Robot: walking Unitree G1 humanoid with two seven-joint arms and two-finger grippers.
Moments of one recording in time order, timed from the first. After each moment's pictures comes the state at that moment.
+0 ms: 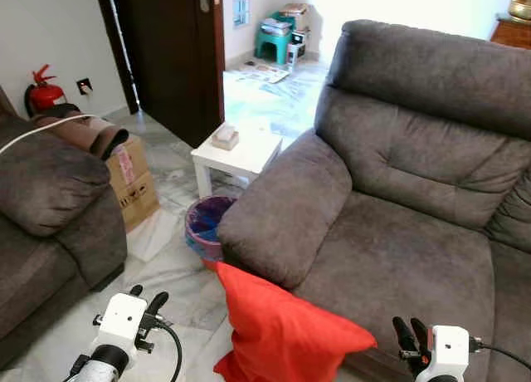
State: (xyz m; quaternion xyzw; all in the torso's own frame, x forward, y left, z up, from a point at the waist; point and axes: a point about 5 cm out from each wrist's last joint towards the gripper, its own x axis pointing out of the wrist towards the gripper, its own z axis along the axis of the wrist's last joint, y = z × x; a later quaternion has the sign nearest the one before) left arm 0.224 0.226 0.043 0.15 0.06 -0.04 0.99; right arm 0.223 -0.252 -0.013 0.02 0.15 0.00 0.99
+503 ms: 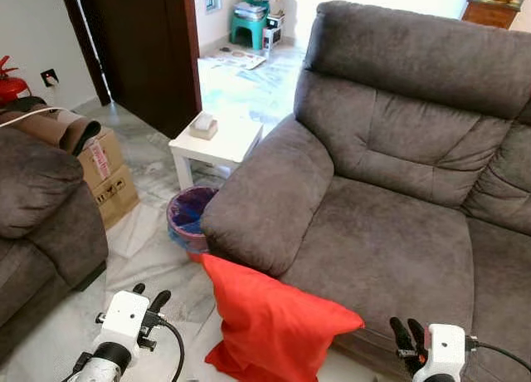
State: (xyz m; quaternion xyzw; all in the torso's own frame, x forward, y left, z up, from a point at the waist) left arm 0.227 0.223 0.045 0.14 0.06 -0.04 0.99; right arm 0.227 -0.248 -0.013 0.03 0.16 0.00 0.99
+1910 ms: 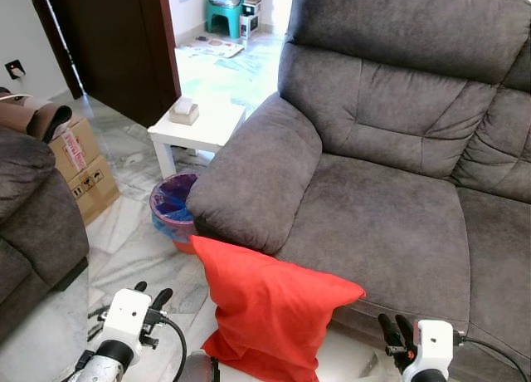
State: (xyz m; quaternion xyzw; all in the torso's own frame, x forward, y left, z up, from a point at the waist) left arm 0.229 0.220 0.048 0.14 0.06 -0.04 0.99; right arm 0.233 -0.235 -0.015 0.04 0.16 0.03 0.99
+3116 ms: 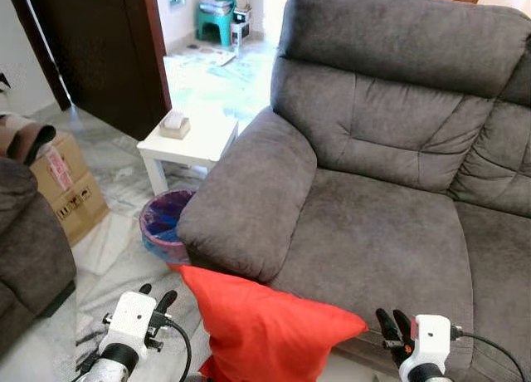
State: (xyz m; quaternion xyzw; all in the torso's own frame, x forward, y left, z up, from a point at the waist) left arm 0.225 0.214 0.044 0.14 0.07 -0.04 0.99; right arm 0.240 -0.228 -0.012 0.05 0.15 0.03 0.99
